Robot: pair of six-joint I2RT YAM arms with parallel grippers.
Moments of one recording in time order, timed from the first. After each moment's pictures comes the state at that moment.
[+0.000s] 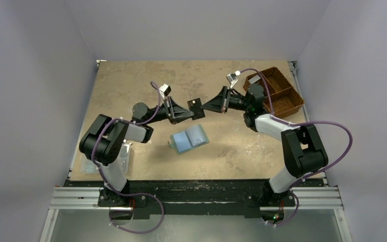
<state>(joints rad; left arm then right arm) -0.36 1.80 0.66 1.46 0.96 -1.76 0.31 1.60 0.84 0.81 -1.00 1.17</state>
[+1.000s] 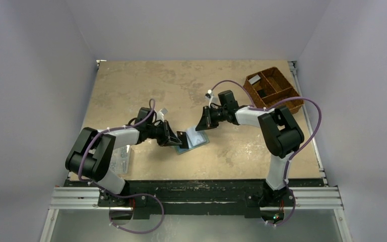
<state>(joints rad) -0.34 1.56 0.63 0.05 0.71 -0.78 0.46 1.91 1.05 0.03 -0.76 0.44</state>
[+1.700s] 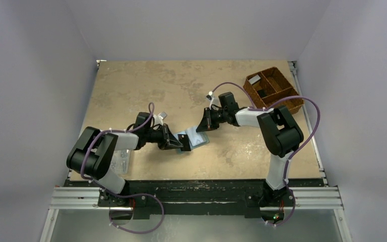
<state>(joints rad) -0.32 1.58 0.51 0.27 0.83 -0.88 0.45 1.92 1.02 0.06 -0.72 0.46</state>
